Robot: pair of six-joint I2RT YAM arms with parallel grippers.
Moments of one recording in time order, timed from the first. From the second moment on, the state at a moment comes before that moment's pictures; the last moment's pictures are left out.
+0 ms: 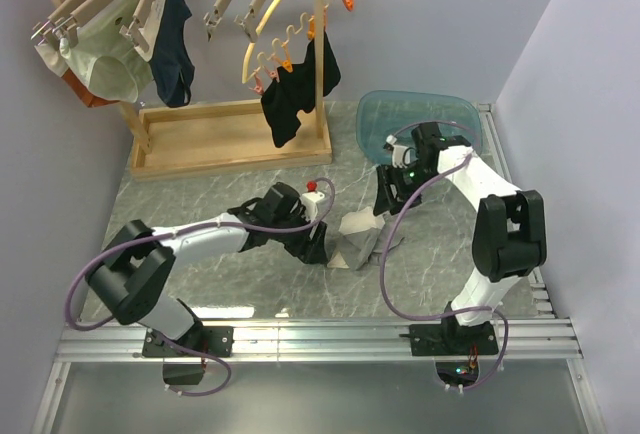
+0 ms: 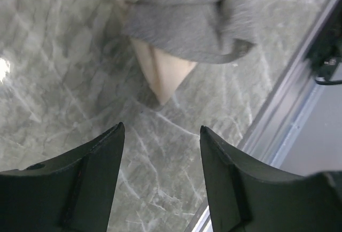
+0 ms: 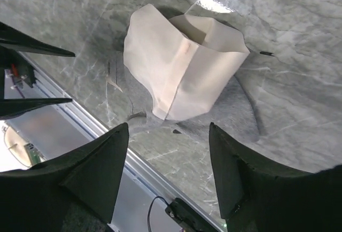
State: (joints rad) left arm -0.74 1.49 0.79 -0.11 0.47 -0.23; right arm 0.16 1.72 1.28 -0.94 -0.61 -0.08
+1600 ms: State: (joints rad) left arm -0.71 1.71 0.88 0.06 0.47 -0.40; right arm 0.24 1.54 1.54 -1.18 -0.57 -0.31
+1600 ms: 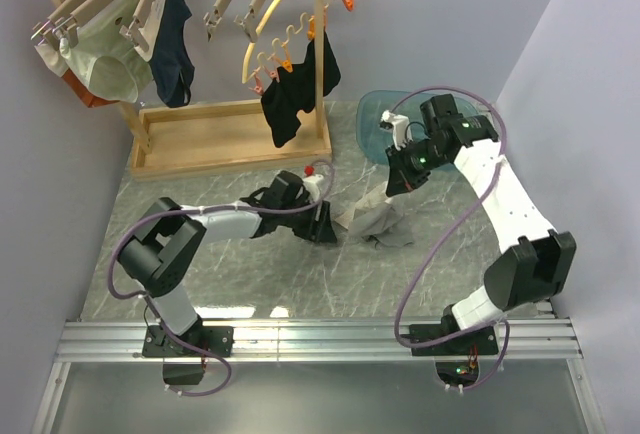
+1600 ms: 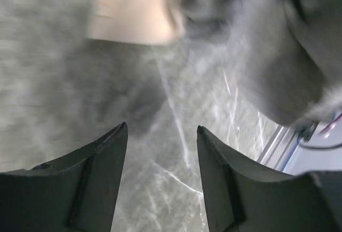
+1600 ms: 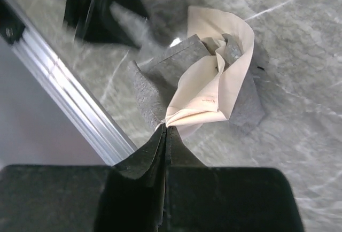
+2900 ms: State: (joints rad) left arm -0.80 1.79 0.98 -0.09 0.61 0.81; right arm 0.07 1.00 1.09 -1.16 -0.33 -1.02
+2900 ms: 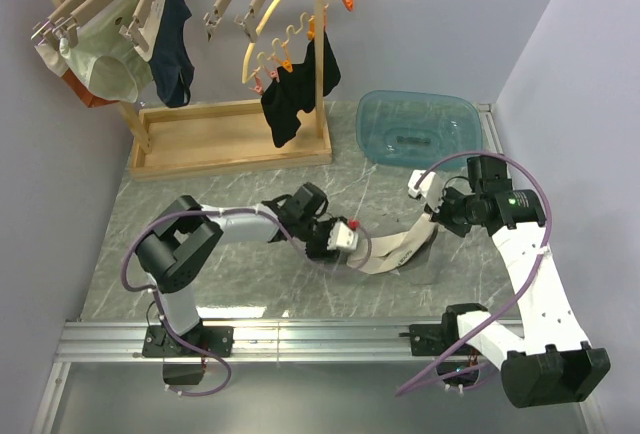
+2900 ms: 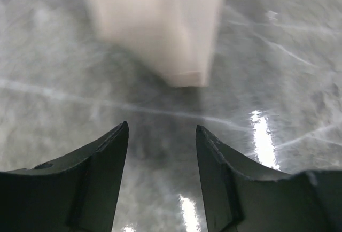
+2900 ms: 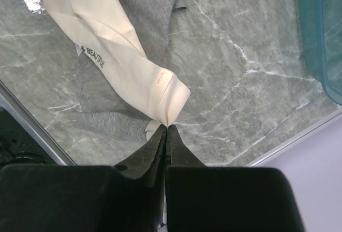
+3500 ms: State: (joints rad) left arm -0.92 1.79 0.93 0.02 0.57 1.17; right arm 0.02 1.02 1.09 -1.15 -0.37 -1.01
